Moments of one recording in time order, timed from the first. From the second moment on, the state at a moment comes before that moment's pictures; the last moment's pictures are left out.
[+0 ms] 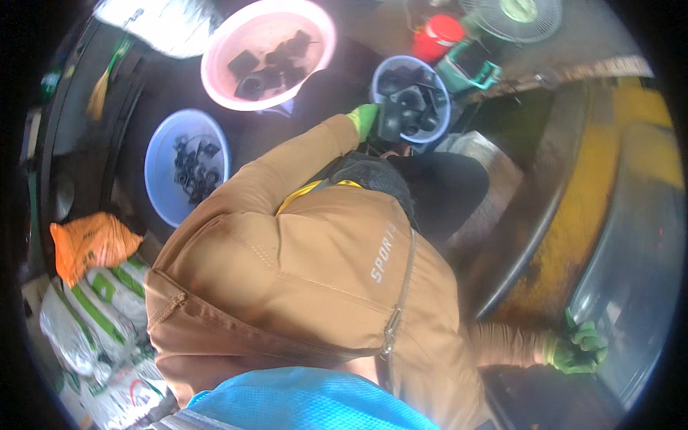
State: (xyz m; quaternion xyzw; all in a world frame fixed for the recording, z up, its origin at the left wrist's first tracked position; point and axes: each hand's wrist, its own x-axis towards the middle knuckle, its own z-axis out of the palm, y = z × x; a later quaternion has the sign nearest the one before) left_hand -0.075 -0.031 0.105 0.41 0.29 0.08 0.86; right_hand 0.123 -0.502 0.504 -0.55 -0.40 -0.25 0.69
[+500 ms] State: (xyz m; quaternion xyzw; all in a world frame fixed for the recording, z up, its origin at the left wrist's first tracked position) left_hand -0.089 -0.010 0.094 0.33 0.18 0.17 0.91; right_hand 0.108 -0.539 0.519 -0.38 -0.45 -0.06 0.81
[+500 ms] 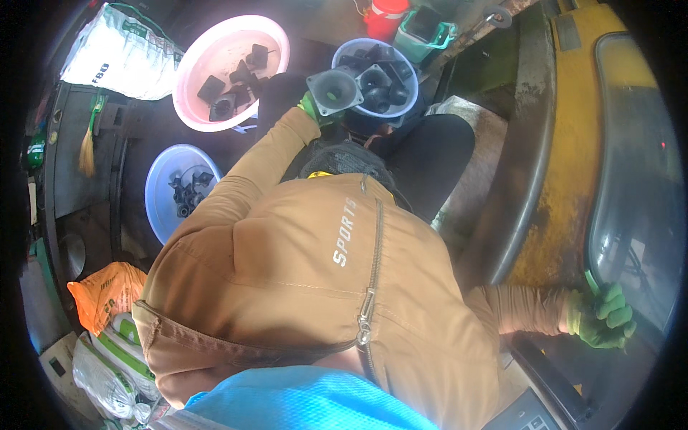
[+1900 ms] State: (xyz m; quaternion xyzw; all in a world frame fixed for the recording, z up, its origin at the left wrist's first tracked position) left_hand -0.086 -0.014 0.126 0.73 0.06 0.18 0.66; right_hand 0.133 -0.564 0.519 -0.39 -0.45 -0.05 0.80
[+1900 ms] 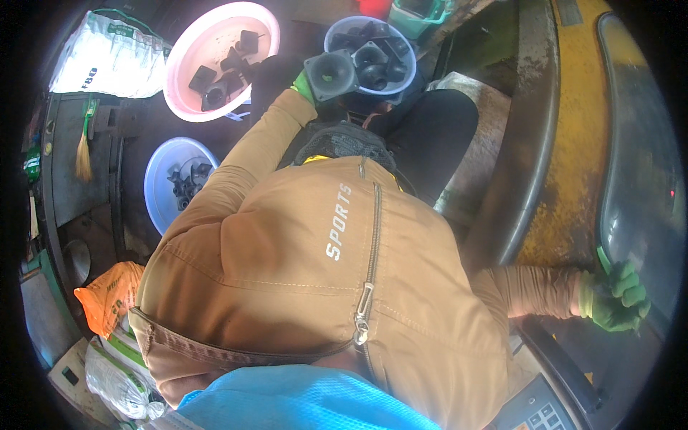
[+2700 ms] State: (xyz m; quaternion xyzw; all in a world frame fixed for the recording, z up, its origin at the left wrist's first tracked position) left_hand -0.096 -0.020 0.150 0.71 0.06 0.23 0.67; right_hand 0.128 -0.555 0.519 -0.39 -0.45 -0.04 0.80
